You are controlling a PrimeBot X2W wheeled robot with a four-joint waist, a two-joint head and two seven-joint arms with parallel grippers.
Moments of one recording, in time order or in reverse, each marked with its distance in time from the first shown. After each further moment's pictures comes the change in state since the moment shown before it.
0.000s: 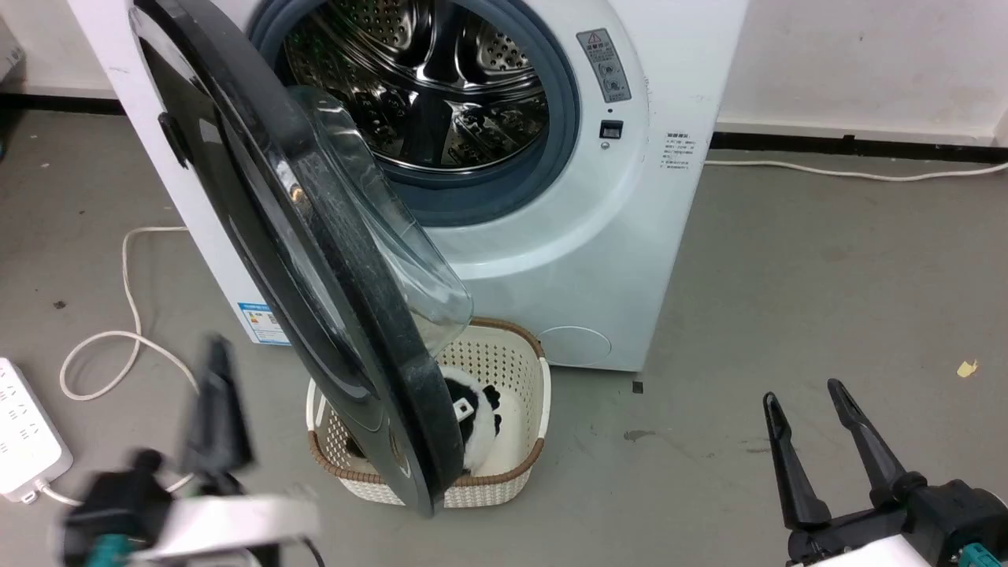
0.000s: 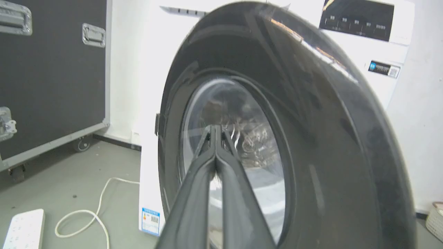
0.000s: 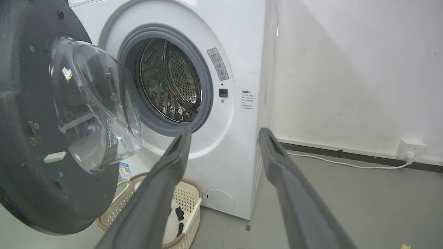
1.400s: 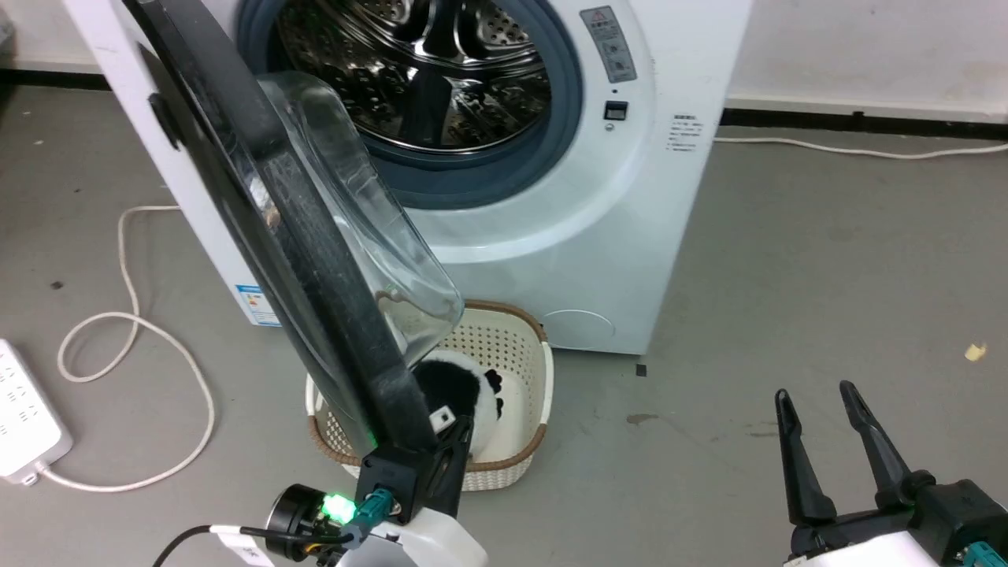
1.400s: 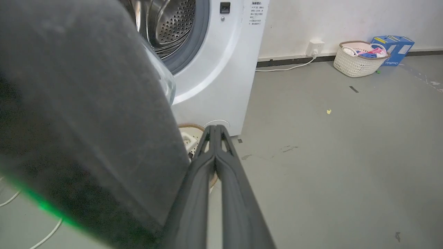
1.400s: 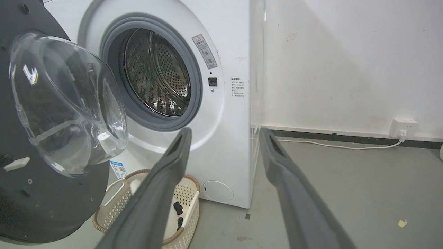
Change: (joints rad) left arm -0.018 0.010 -0.353 0.053 0.137 -0.018 0.406; right arm -0.003 0.001 0.004 0.015 0.042 0.000 0.000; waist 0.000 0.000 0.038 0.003
